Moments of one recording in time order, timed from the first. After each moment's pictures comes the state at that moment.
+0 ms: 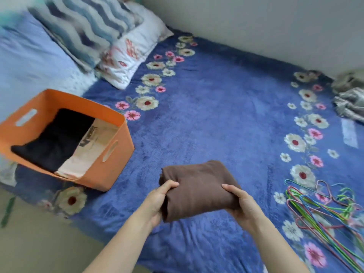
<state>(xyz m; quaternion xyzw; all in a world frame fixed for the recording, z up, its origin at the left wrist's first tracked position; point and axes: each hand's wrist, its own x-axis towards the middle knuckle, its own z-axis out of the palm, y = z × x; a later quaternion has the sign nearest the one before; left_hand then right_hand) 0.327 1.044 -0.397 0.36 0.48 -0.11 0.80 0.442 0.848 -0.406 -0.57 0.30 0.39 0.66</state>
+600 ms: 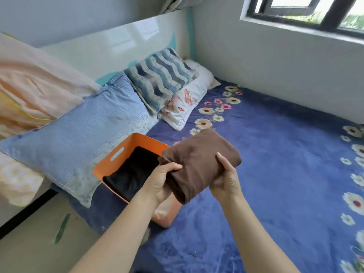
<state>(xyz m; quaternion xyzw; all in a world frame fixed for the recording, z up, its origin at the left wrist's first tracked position) 0.287 1.279 -0.262 0.35 0.34 0.10 0.87 0.402 1.154 -0.267 -0.40 0.14 0.41 0.81</state>
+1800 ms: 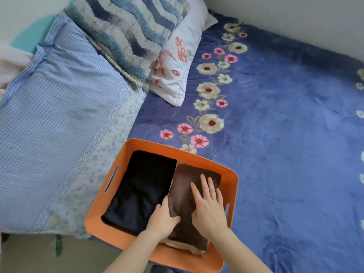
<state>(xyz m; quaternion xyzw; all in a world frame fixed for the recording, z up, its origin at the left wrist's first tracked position) 0.275 1.459 -0.482 0.76 0.34 -0.30 0.47 0.359 1.327 -0.447 -0.94 -0.26 0.20 0.04</state>
